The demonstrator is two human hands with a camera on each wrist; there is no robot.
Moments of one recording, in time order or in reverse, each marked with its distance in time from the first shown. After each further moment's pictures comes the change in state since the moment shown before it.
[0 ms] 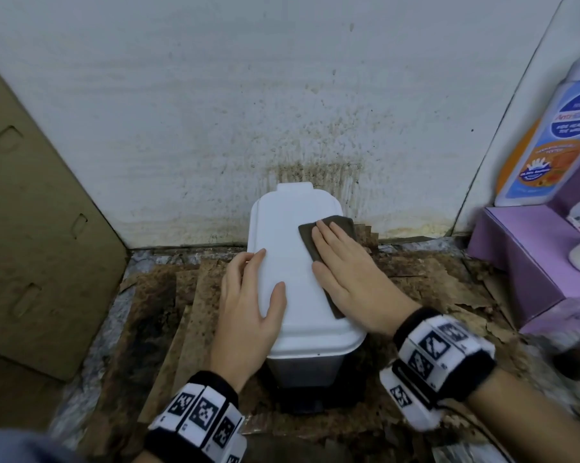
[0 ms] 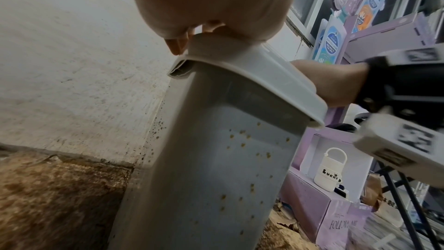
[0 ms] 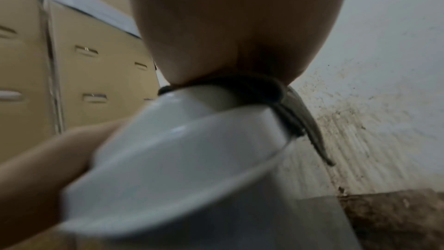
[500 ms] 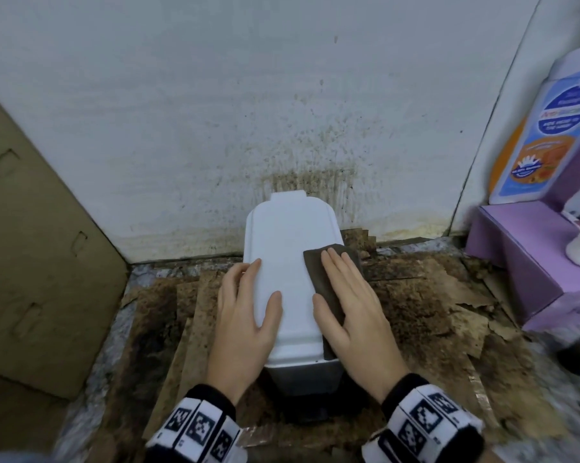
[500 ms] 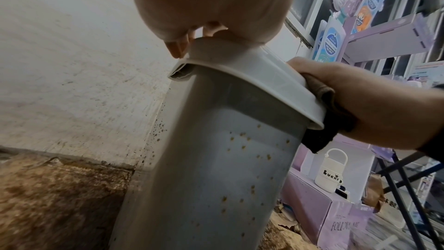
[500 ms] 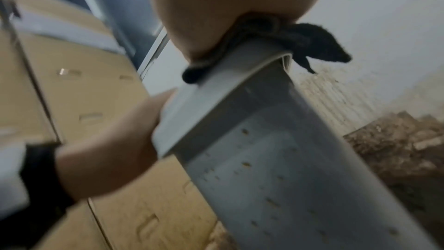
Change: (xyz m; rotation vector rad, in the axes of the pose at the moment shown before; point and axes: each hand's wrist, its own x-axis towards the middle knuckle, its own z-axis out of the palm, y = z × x) left_hand -0.001 0.003 -0.002 0.003 -0.009 0.006; right_hand -0.046 -0.023 0.037 0.298 0.372 0.127
